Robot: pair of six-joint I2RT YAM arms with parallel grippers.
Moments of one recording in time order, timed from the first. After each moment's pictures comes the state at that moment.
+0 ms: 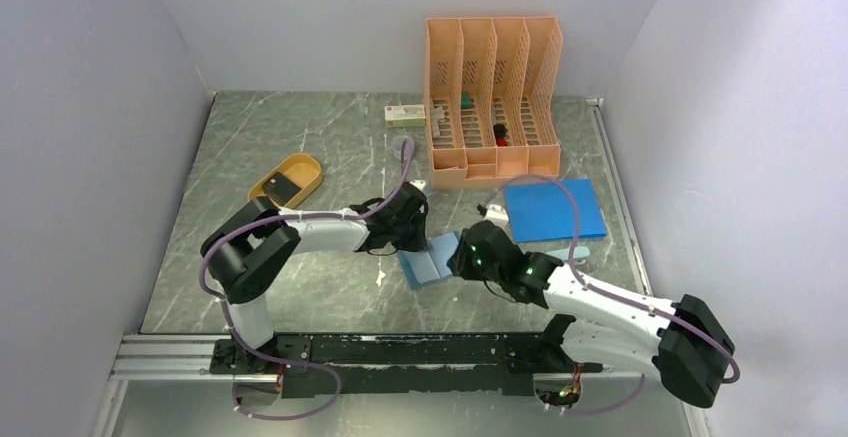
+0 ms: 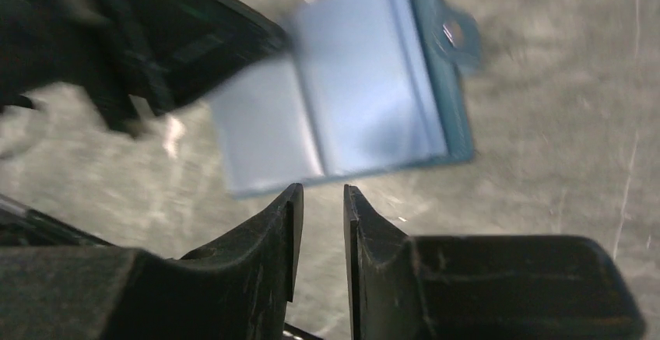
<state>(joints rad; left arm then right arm) -0.88 1.80 0.97 -0.03 0.00 -0.65 0.88 1.00 0.44 -0.24 0.22 0.85</state>
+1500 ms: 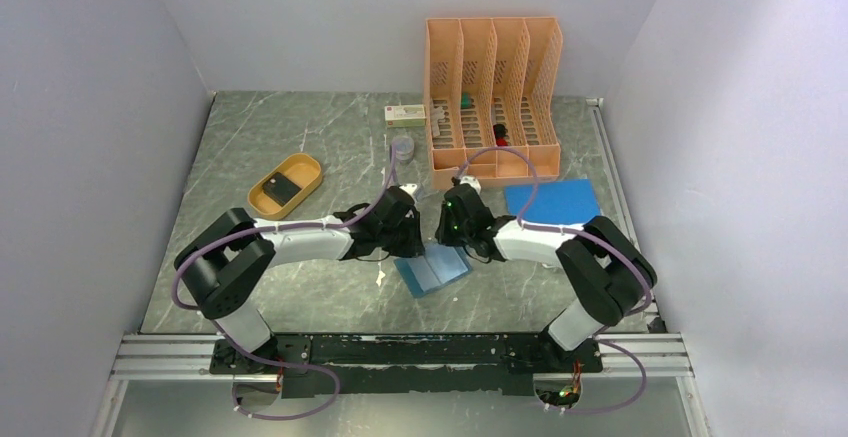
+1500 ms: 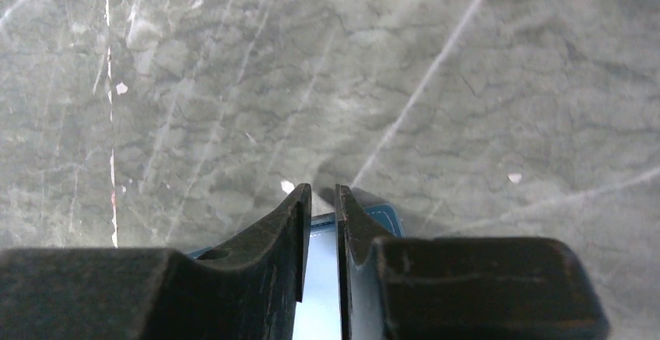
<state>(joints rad) -0.88 1.66 0.86 0.00 0.07 -0.67 0.68 1.60 0.70 0.07 0.10 0.60</state>
